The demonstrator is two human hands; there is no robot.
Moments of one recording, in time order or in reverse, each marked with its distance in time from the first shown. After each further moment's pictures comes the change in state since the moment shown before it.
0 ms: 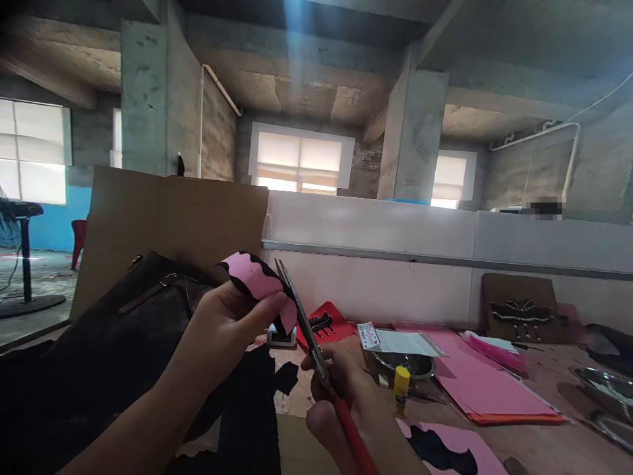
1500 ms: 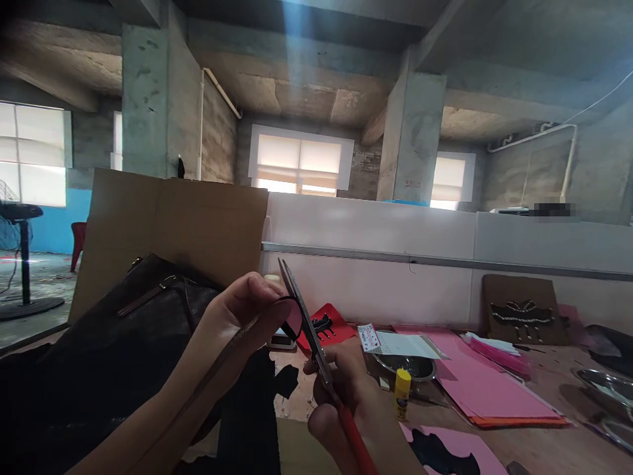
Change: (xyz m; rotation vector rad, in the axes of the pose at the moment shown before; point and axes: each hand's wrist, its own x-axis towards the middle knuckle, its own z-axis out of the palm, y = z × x) left_hand 0.002 -0.010 0.006 -0.443 -0.125 0.039; right_hand 0.016 0.069 -0.021 -0.145 0.078 -0.149
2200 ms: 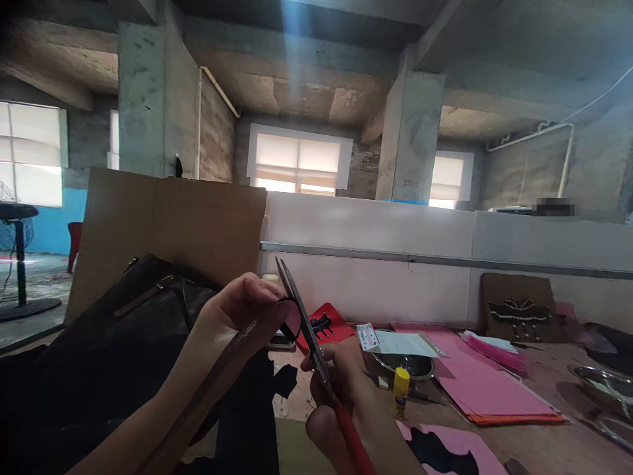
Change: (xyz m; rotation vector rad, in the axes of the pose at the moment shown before) left_hand -0.003 -0.003 -0.001 0.024 -0.006 0.025; right_hand -0.004 -0.035 -0.002 0.053 -0.100 0.034
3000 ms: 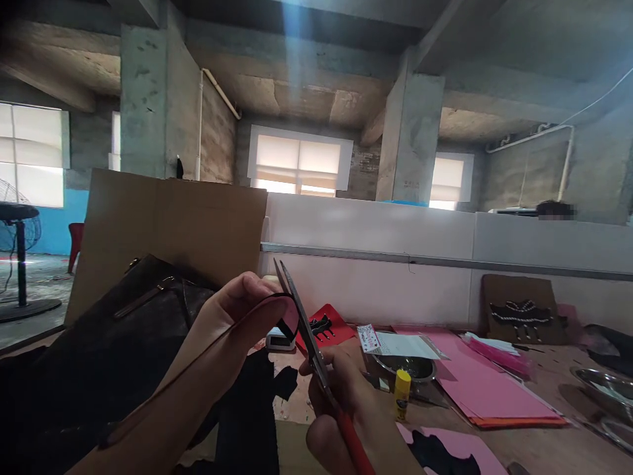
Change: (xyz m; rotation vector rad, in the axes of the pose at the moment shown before) left_hand 0.003 -0.001 -0.002 0.052 0.054 -0.020; right_hand 0.011 0.014 -0.003 0.145 -0.056 0.195
